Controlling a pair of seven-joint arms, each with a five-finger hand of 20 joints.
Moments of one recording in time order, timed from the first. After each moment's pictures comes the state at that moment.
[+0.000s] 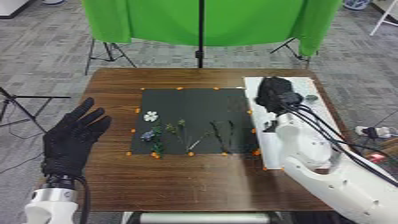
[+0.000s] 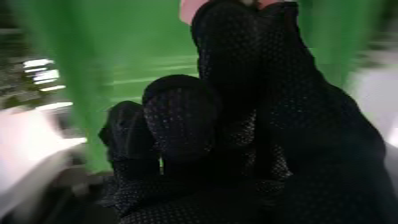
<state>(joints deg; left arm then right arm) 133.0 -57.2 -96.3 -128.9 31.0 12.2 21.6 -66.3 -43.0 39.7 -104.8 -132.1 12.2 36.5</state>
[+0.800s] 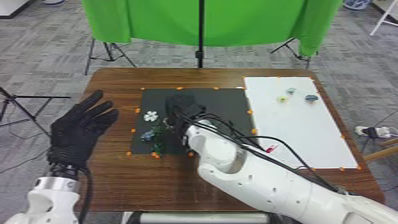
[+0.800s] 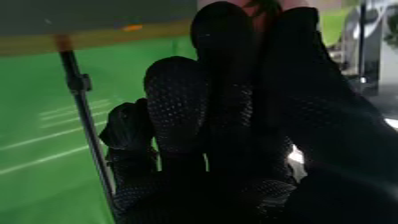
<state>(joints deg) 128.1 -59.7 -97.3 -128.5 34.0 8.3 13.3 -55.3 -70.8 22.4 -89.0 -133.2 4.1 31.8</state>
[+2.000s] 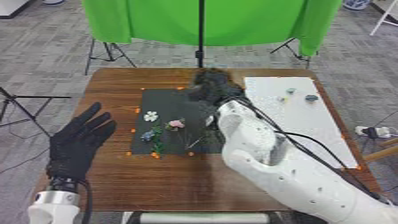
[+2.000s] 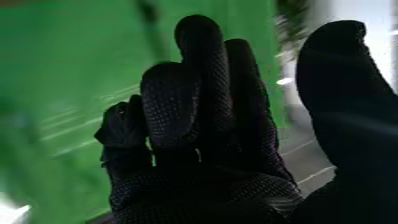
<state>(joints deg) 133.6 -59.9 -96.9 -128.6 32.3 9.3 17.6 -59.5 -59.5 36.1 -106.7 -127.2 2.9 43.2</state>
